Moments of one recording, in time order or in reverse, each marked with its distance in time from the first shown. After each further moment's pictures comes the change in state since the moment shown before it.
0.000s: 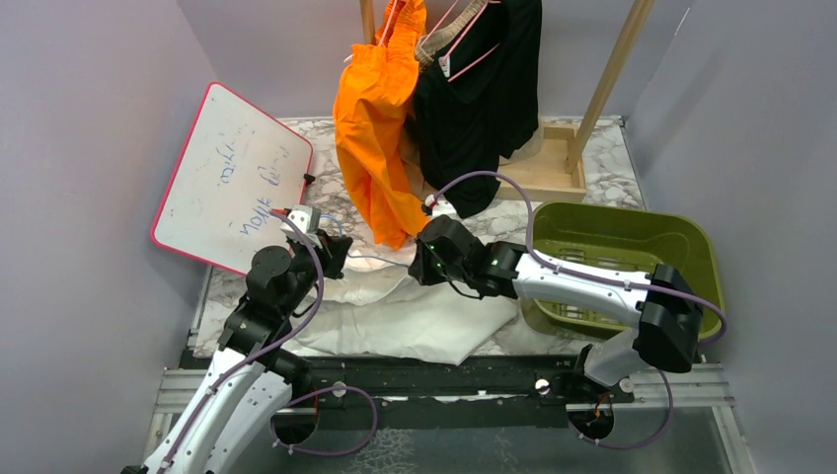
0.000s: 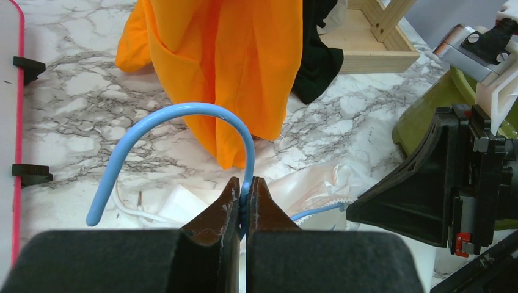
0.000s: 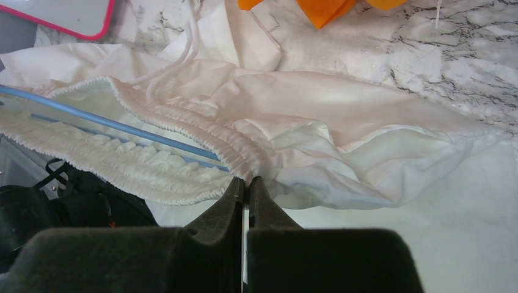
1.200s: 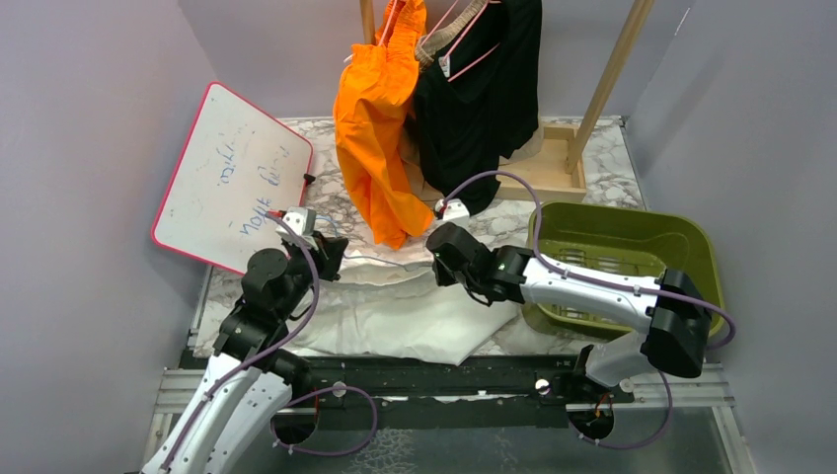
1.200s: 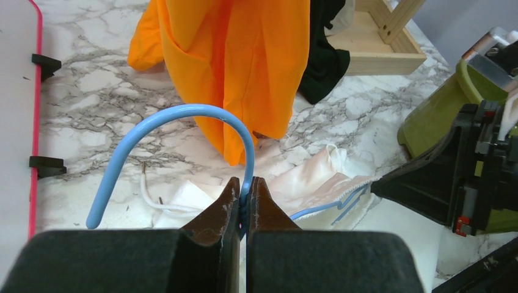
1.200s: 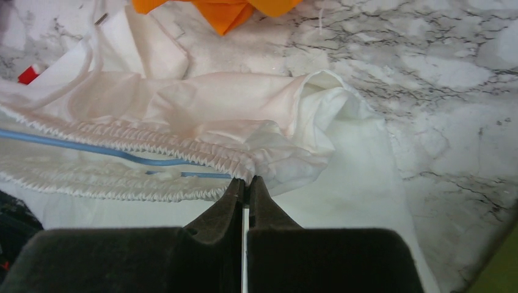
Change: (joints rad) left arm 0.000 -0.012 0.023 -0.055 -0.023 0.006; right arm 0.005 -0.045 -0.043 -0.093 0.198 -0.099
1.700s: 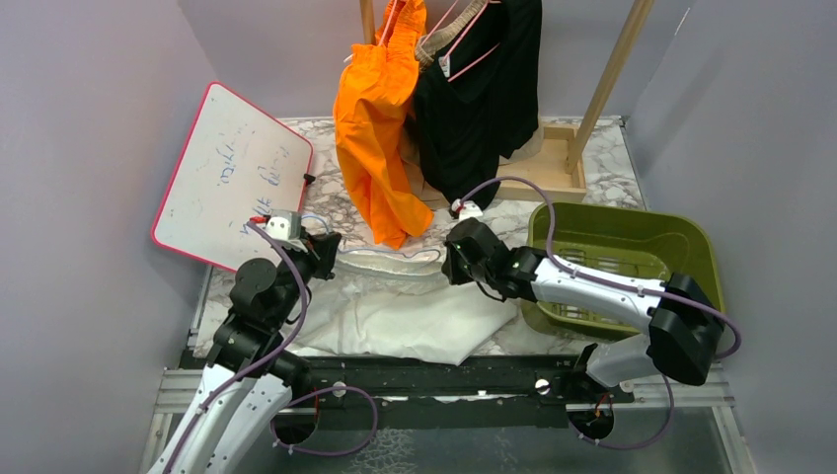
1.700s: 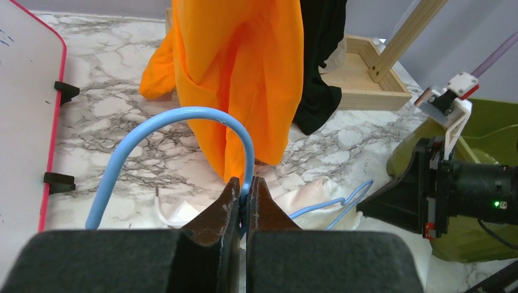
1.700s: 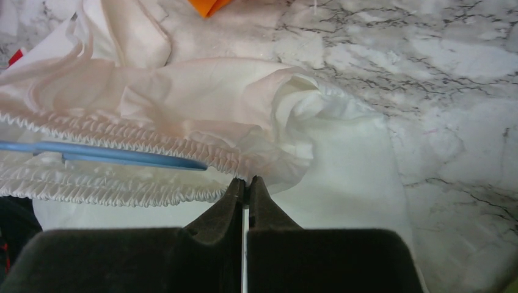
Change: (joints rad) left arm -0.003 -0.093 0.000 0.020 -0.054 -0.026; right arm -0.133 -0.054 -0.142 0.113 -0.129 -0.032
